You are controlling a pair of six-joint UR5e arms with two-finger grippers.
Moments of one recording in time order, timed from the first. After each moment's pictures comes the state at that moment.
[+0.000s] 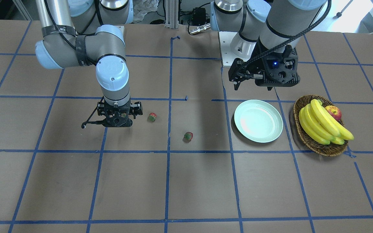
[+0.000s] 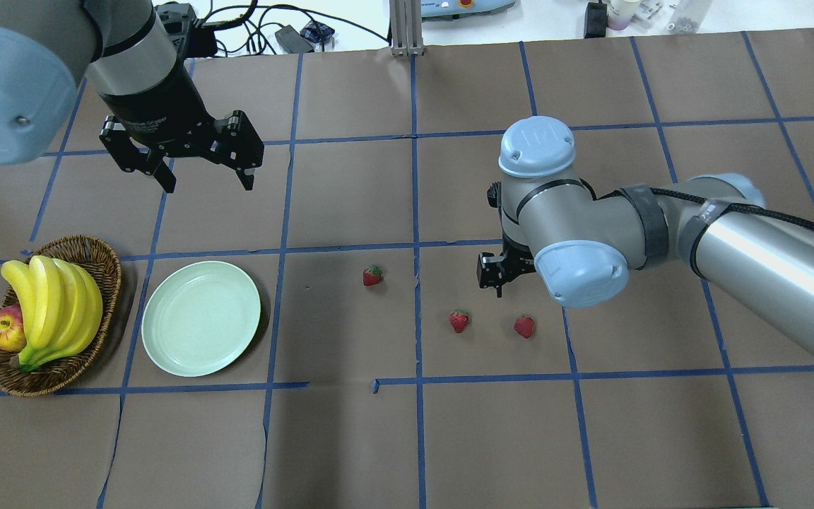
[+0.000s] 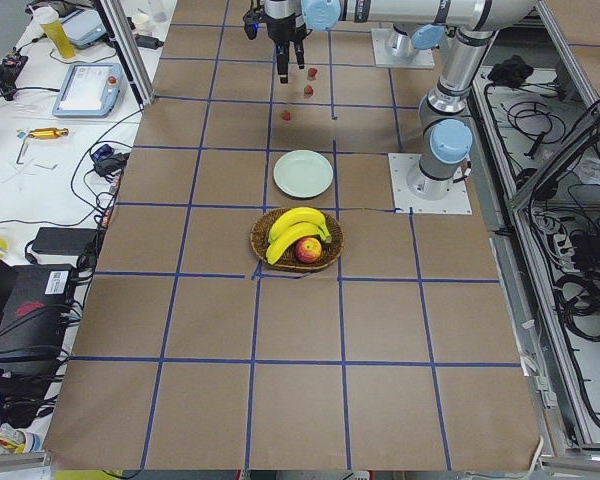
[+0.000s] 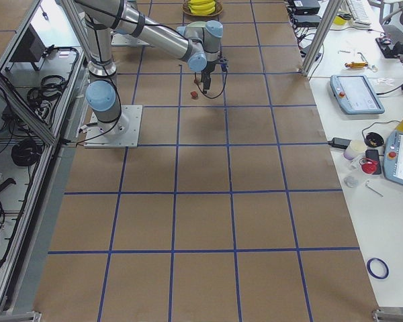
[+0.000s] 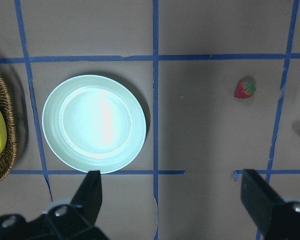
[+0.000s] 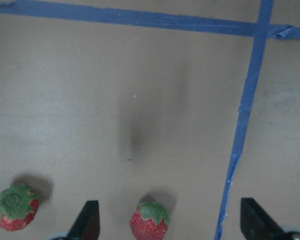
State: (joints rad) left arm -1.61 -1.61 -1.56 -1.60 1.59 -0.05; right arm 1.76 -1.33 2.02 -2.12 -1.66 0.12
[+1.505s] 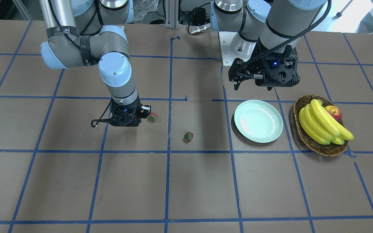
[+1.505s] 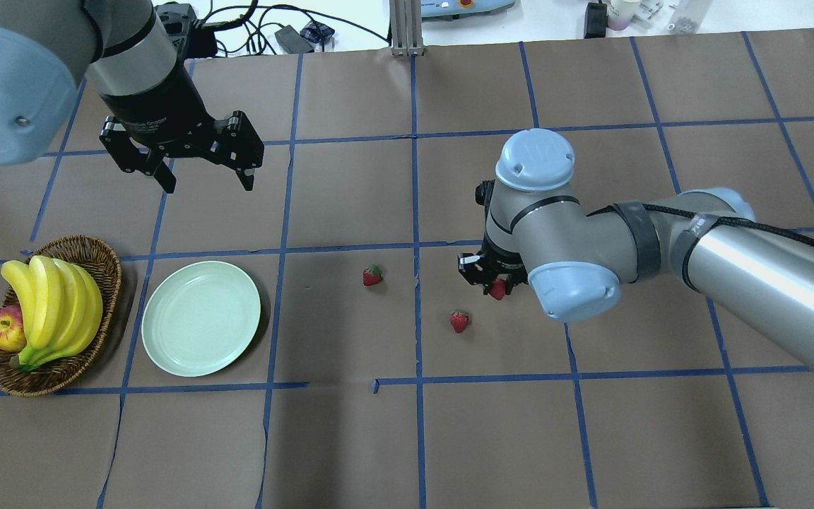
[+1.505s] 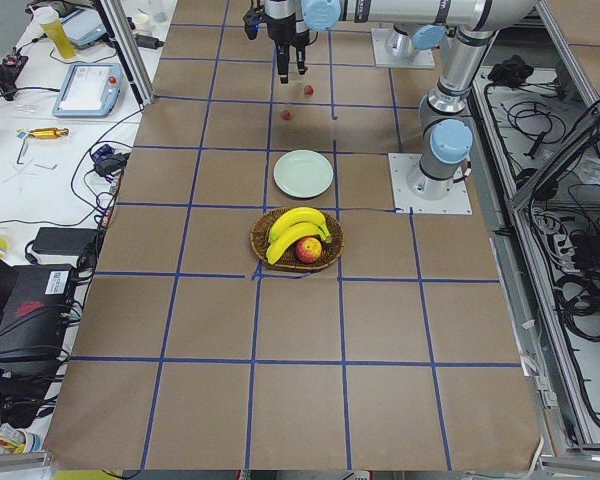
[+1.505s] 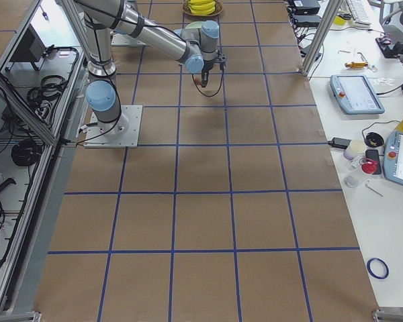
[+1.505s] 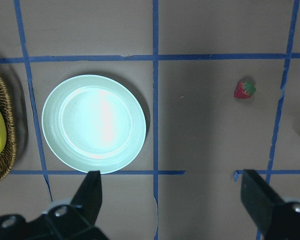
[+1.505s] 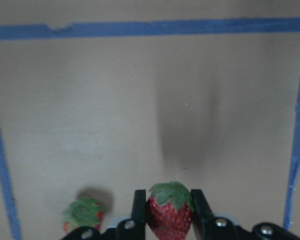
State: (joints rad) left arm -1.61 -1.61 -1.56 -1.60 1.59 -0.05; right arm 1.80 -1.32 1.98 -2.19 -1.49 0.27
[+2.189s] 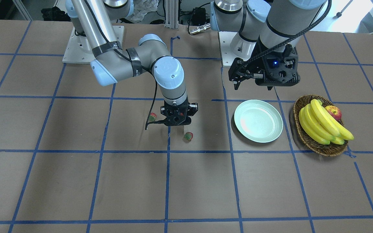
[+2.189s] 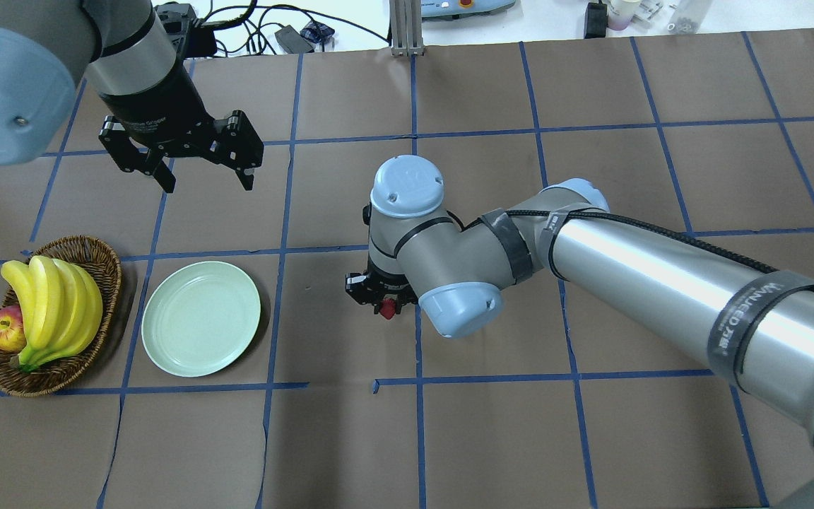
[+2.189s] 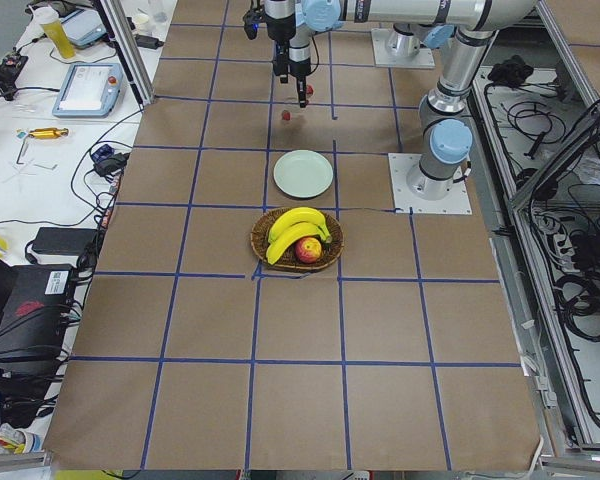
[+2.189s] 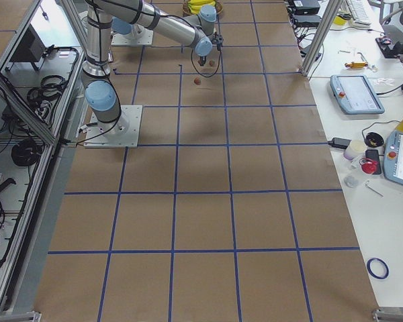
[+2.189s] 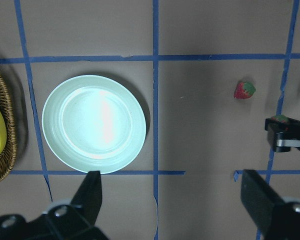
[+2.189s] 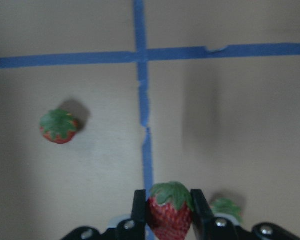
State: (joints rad) left arm -1.61 -1.61 -1.55 -1.60 1.59 -0.05; right arm 2.05 -1.14 1.85 -2.27 -1.39 0.45
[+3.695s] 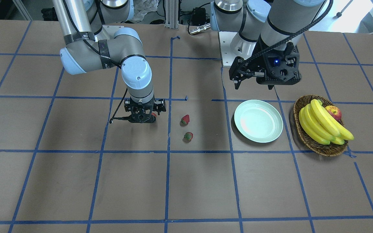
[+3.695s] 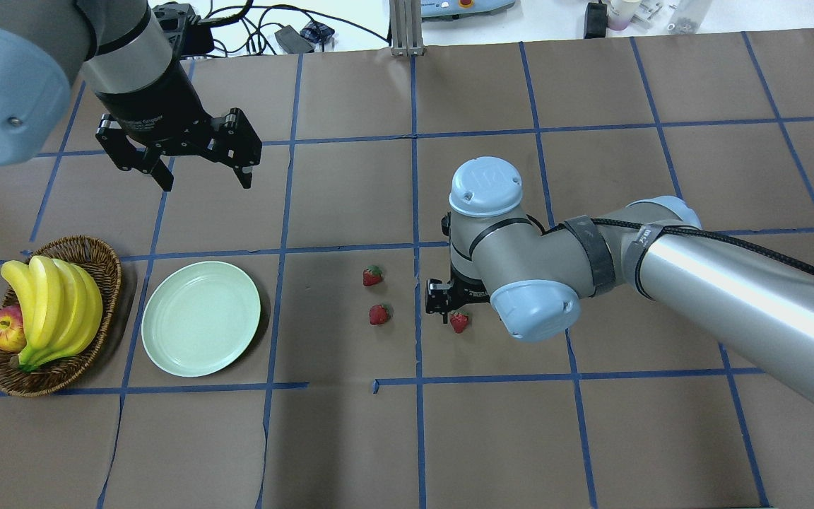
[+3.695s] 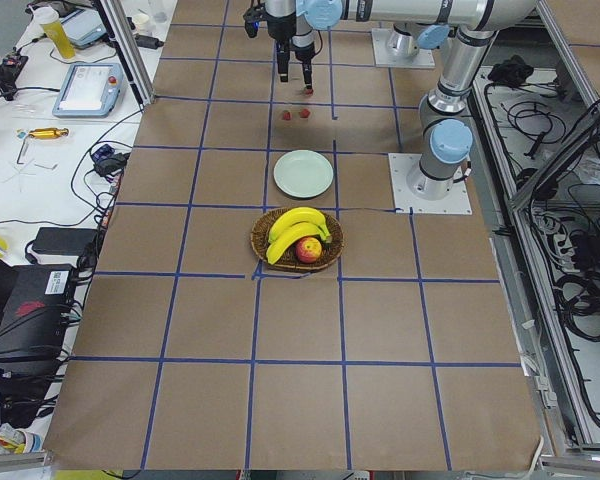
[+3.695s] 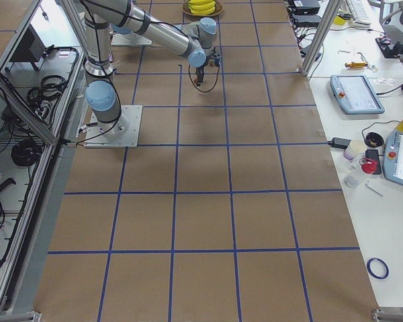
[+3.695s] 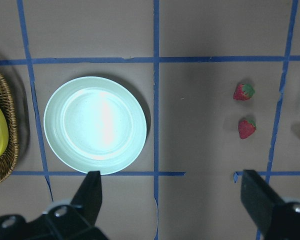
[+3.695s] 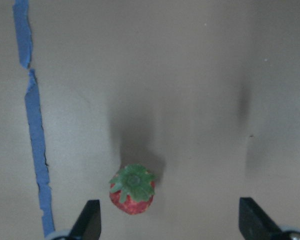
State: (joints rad) left arm -1.61 -1.60 -1.55 -1.60 1.59 -0.05; right arm 1.88 -1.28 2.01 -2.16 -1.51 0.31
